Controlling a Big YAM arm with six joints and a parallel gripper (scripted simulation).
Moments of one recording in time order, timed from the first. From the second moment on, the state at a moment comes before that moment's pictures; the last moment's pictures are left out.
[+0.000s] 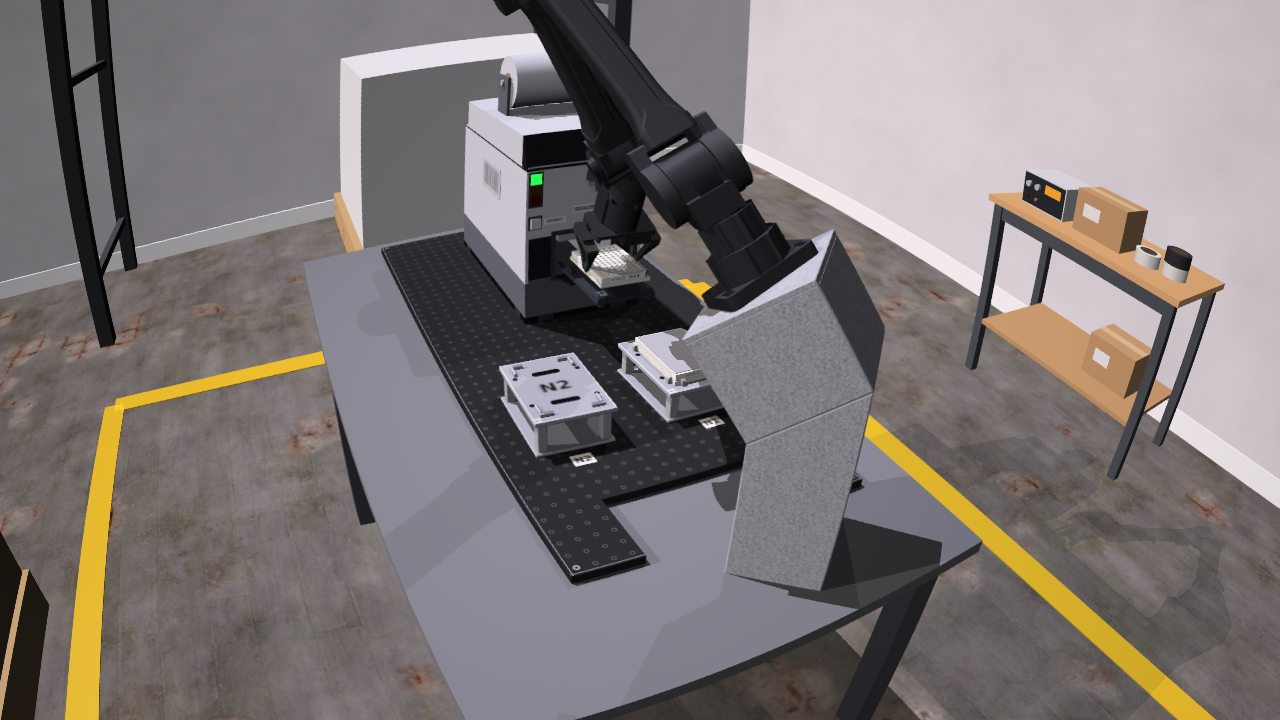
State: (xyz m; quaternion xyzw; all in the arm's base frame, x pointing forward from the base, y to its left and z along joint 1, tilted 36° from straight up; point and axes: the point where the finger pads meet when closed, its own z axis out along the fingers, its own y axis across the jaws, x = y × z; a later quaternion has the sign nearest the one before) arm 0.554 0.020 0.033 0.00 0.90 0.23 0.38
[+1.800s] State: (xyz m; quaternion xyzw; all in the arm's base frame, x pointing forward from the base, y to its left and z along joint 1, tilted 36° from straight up) arm 0.554 0.025 0.029 -0.01 0.90 0.24 0.38
